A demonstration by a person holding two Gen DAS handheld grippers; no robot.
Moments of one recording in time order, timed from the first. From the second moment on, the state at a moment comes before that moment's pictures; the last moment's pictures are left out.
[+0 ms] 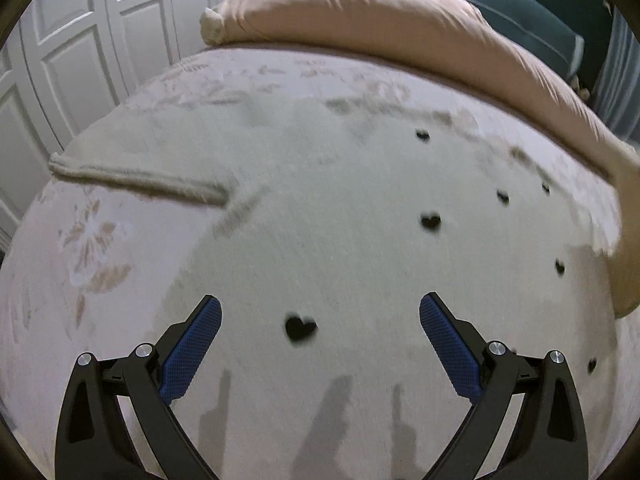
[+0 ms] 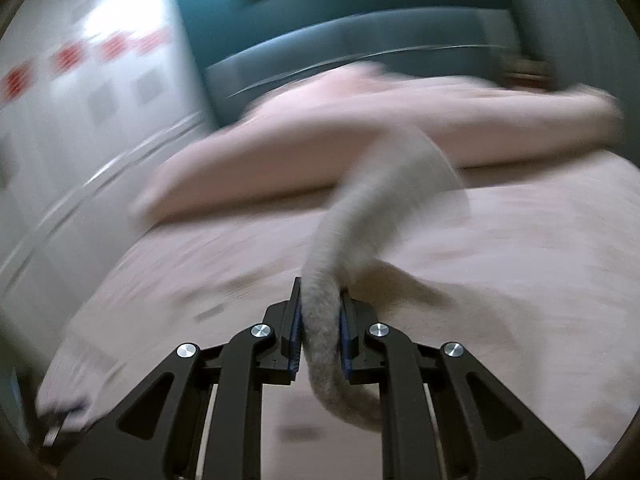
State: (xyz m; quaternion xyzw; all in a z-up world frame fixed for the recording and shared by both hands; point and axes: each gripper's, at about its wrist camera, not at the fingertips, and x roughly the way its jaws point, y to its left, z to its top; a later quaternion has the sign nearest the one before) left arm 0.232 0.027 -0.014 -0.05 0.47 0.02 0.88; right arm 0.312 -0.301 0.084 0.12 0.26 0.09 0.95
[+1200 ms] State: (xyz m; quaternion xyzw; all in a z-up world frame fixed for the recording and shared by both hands) left arm 0.335 0.005 -0.047 -0.22 0.51 -0.08 0.83; right arm 0.212 -0.375 -0.052 0.35 0.37 -0.01 0.86
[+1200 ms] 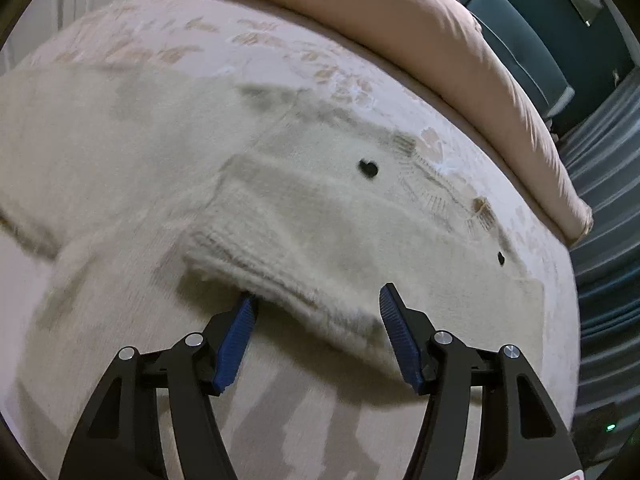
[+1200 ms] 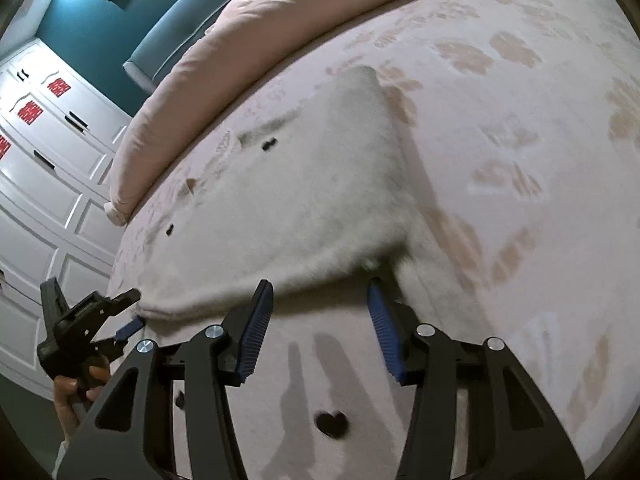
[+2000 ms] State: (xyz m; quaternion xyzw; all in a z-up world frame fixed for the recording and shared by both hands) left arm 0.356 -0.009 -0.055 -0.18 0.47 -0.09 0.86; right arm 0.206 -0.403 -0.031 0.32 0.35 -0.14 0.87
